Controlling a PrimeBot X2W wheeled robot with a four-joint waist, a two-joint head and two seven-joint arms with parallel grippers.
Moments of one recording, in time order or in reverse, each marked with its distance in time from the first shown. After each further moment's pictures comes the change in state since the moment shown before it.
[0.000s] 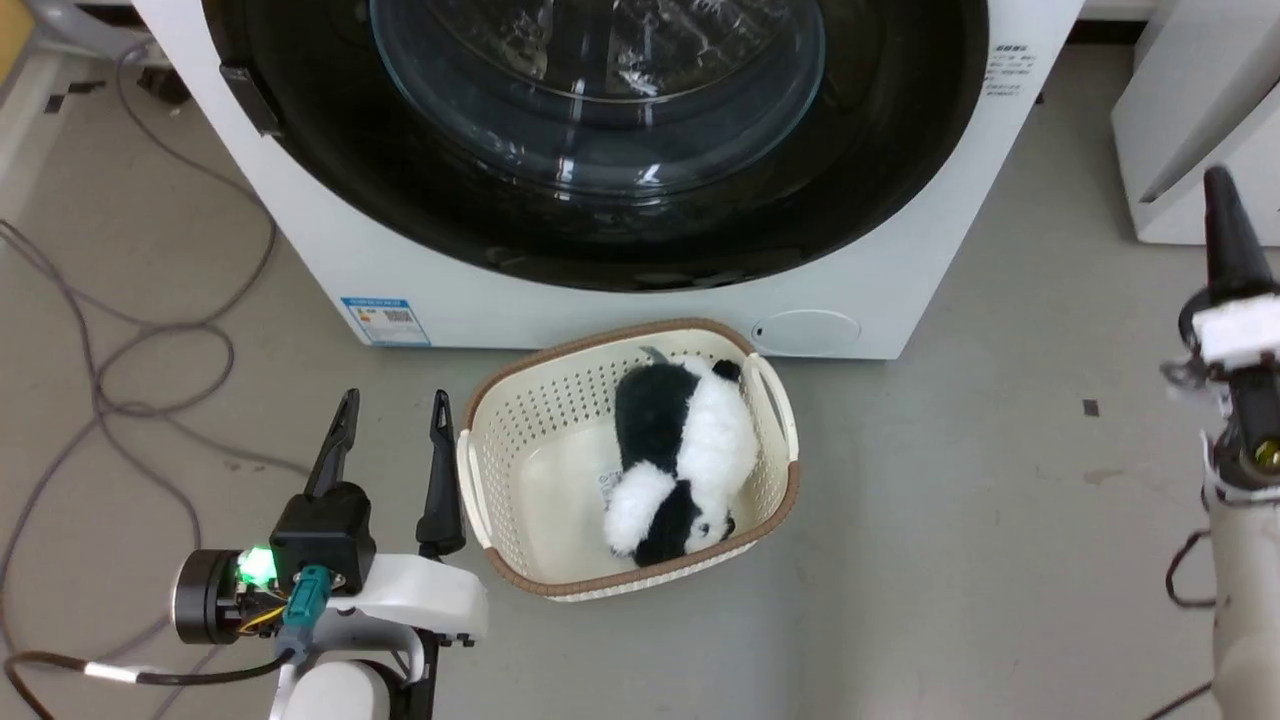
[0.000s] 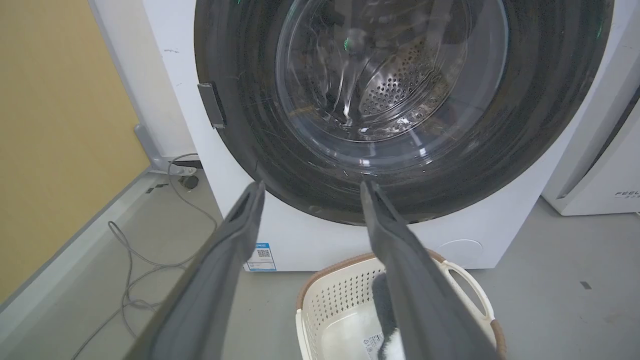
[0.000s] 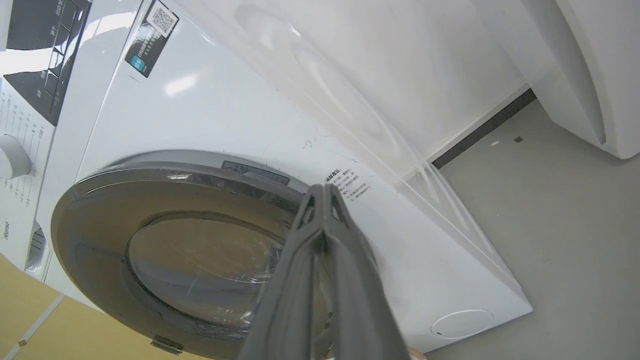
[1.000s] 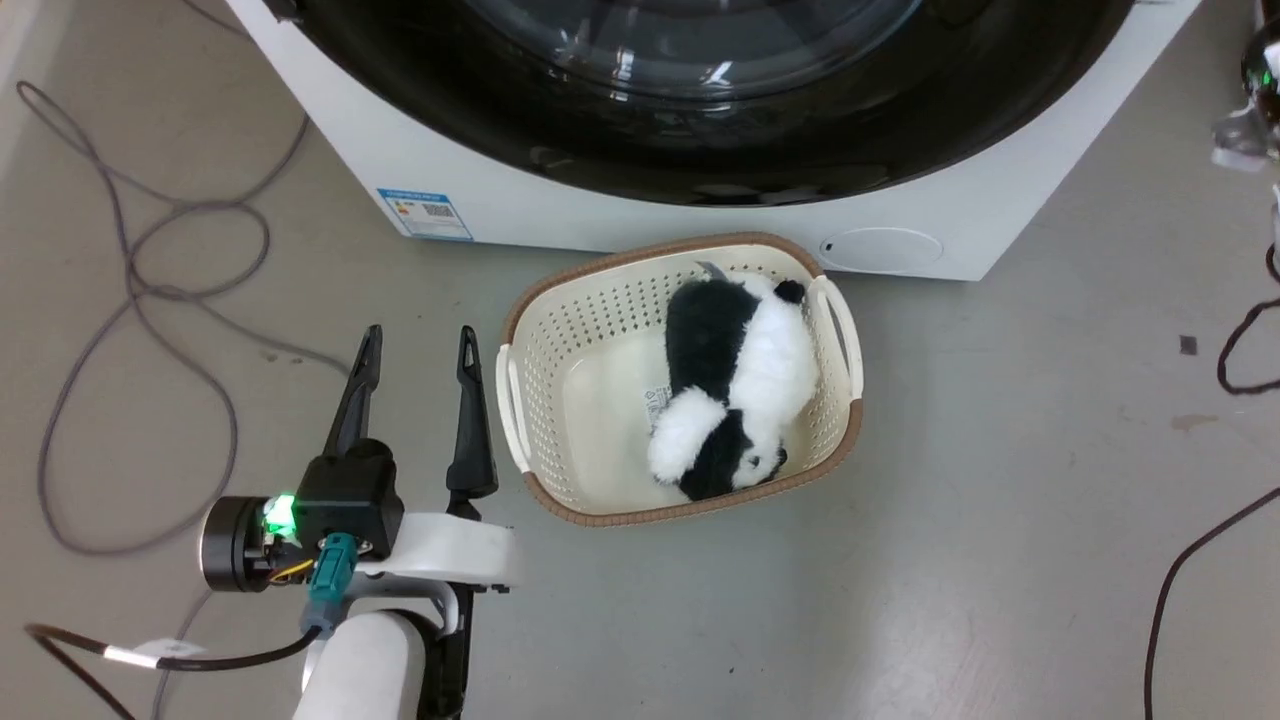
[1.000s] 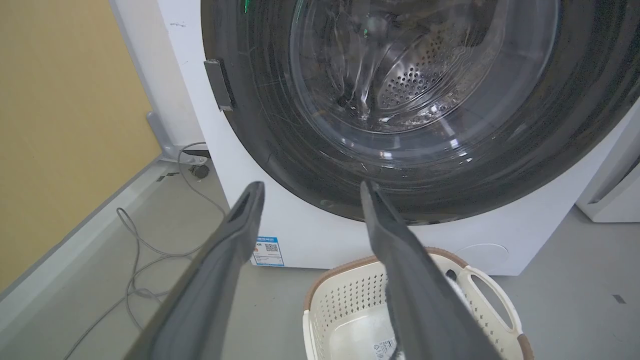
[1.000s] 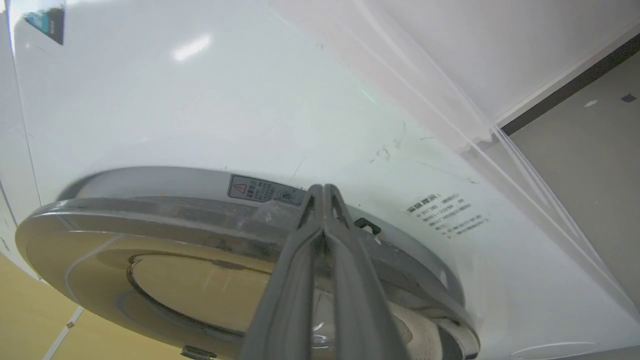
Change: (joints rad) left arm -0.087 0.000 -0.077 0.006 -0.038 0.075 -0.066; right arm -0.456 -0.104 0.174 0.322 0.173 0.000 0.045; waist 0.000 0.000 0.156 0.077
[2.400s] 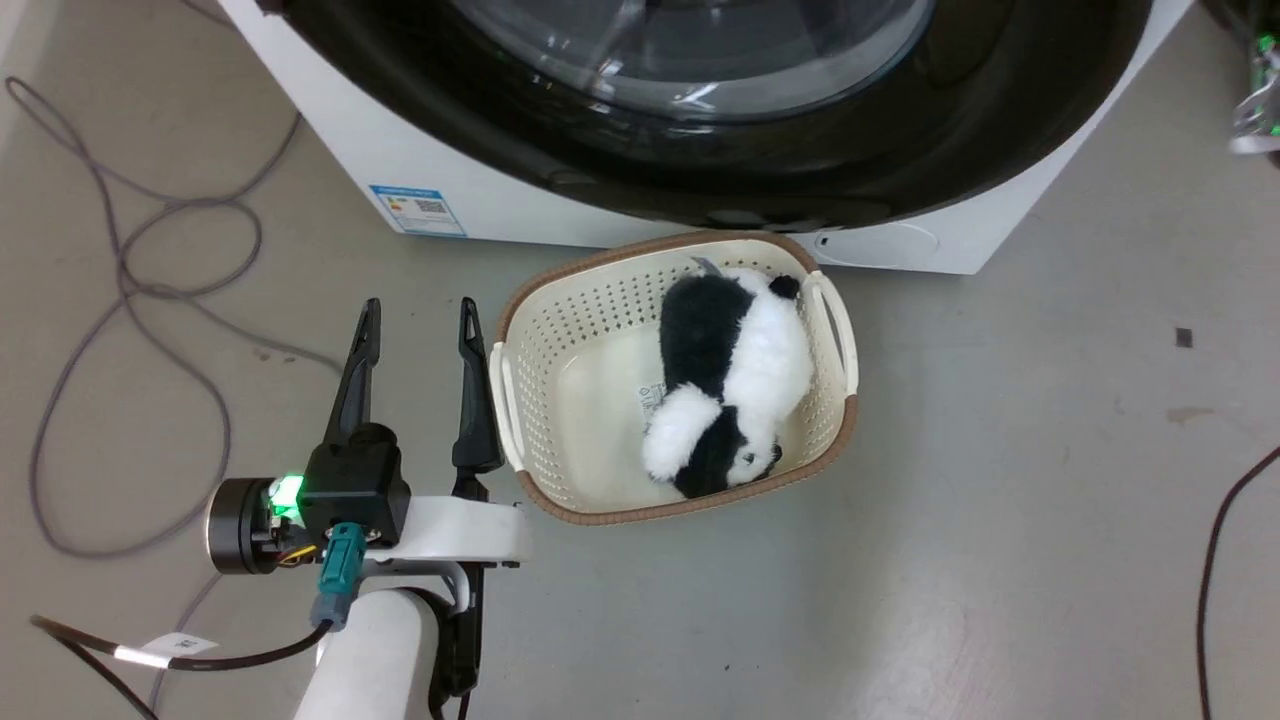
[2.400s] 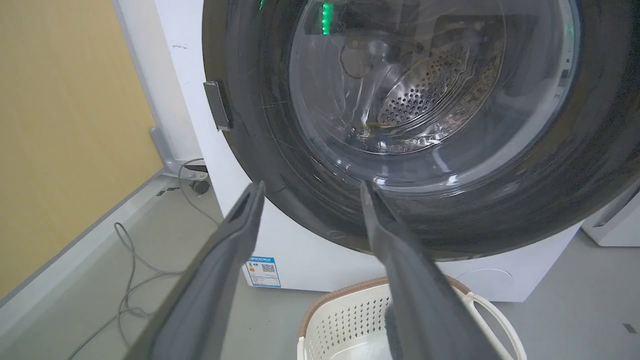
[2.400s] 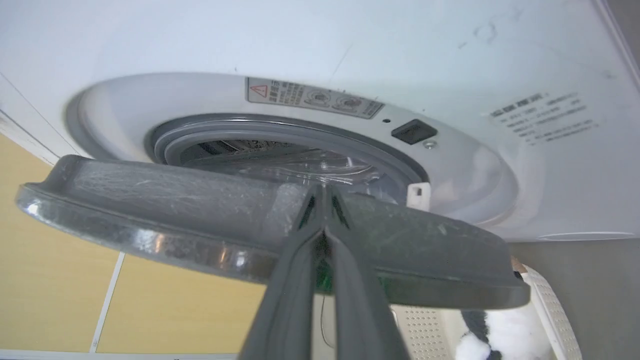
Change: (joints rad) left arm -0.050 0.000 -0.029 0.034 -0.023 0.050 -0.061; right arm -0.138 -0.116 0.250 0.081 0.343 -0.006 0.466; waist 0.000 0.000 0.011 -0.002
